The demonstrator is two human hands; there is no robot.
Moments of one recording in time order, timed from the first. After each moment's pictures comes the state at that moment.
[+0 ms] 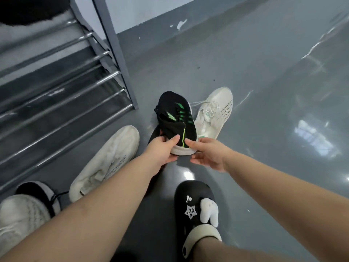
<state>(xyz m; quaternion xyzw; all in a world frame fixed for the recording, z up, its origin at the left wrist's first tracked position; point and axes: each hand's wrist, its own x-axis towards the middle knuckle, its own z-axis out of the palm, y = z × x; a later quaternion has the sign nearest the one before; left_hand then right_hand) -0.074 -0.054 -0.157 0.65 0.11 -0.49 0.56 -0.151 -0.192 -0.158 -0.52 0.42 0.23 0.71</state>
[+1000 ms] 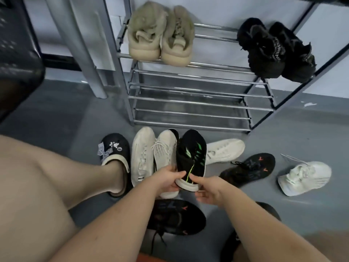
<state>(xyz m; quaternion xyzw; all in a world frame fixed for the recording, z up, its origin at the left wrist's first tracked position) -0.195 0.279 -0.111 0.60 0.27 -0.36 0.66 -0.188 0.122 -0.100 -0.65 0.32 0.45 0.53</state>
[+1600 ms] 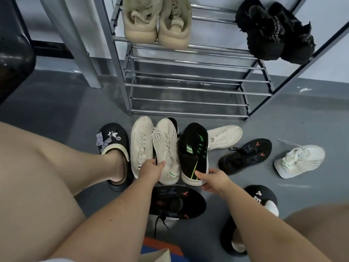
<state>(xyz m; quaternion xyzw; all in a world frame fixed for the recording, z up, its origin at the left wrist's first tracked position) -0.213 0.306 -0.159 0.76 0.35 -0.25 0.48 -0.213 0.102 -0.137 -0.71 0.32 0.34 0.52</state>
